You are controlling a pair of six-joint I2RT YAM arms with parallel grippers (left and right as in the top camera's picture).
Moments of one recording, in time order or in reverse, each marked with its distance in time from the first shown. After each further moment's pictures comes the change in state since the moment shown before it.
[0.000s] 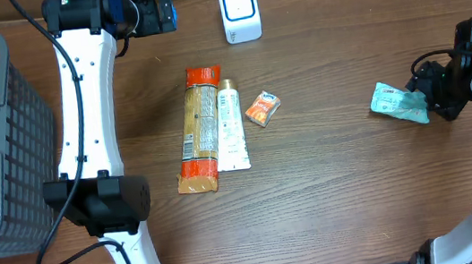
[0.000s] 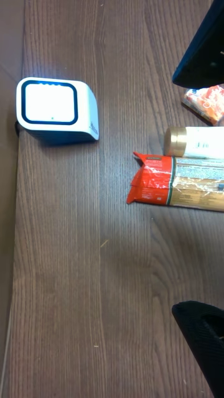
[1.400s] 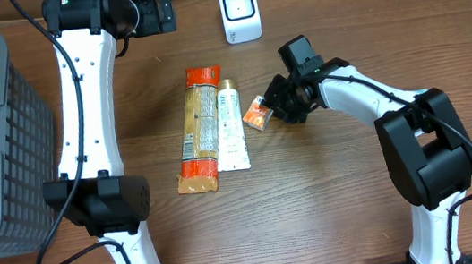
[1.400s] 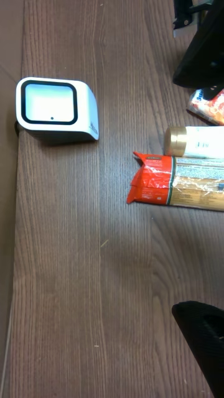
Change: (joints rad) left arm 0.000 0.000 0.000 0.000 0.000 0.003; right arm 0.695 0.281 0.151 0.301 -0.248 0.486
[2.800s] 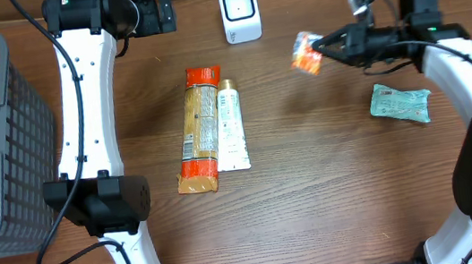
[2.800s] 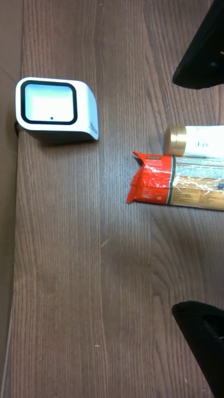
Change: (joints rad) left arm 0.000 0.000 0.000 0.000 0.000 0.003; right arm -0.467 -0.208 0.020 0.036 -0.842 -0.650
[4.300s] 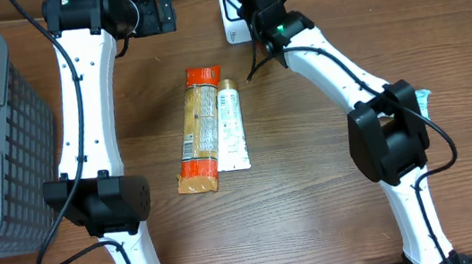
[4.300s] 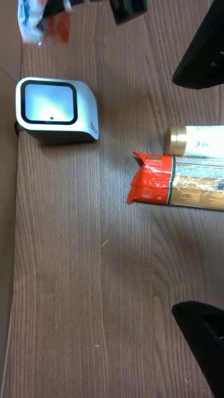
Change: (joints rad) left arm 0.000 0.000 0.000 0.000 0.000 0.000; right arm 0.531 0.484 0.663 0.226 1.697 -0.940
